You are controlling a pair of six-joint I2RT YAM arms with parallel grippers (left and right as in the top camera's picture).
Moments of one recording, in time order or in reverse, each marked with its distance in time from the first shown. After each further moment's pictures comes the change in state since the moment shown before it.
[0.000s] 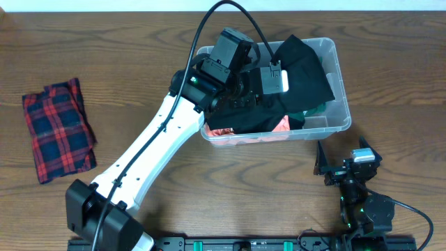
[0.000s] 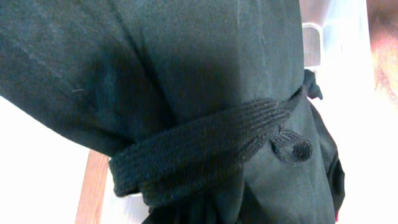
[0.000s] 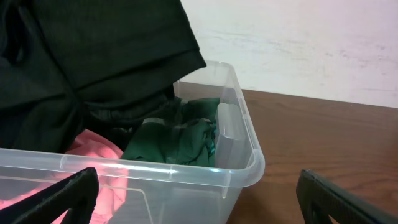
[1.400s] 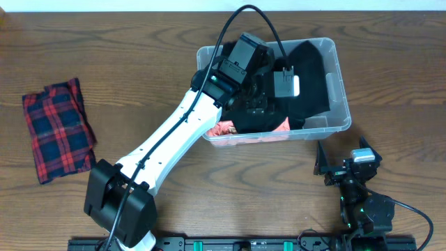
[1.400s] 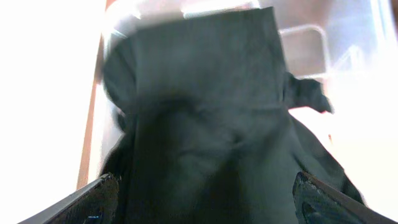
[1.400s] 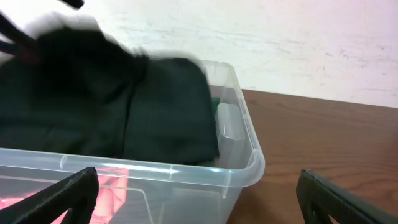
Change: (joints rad) left arm -0.041 0.107 0.002 0.114 -0.008 0.022; right arm 0.000 0.000 0.000 0.000 0.000 0.000
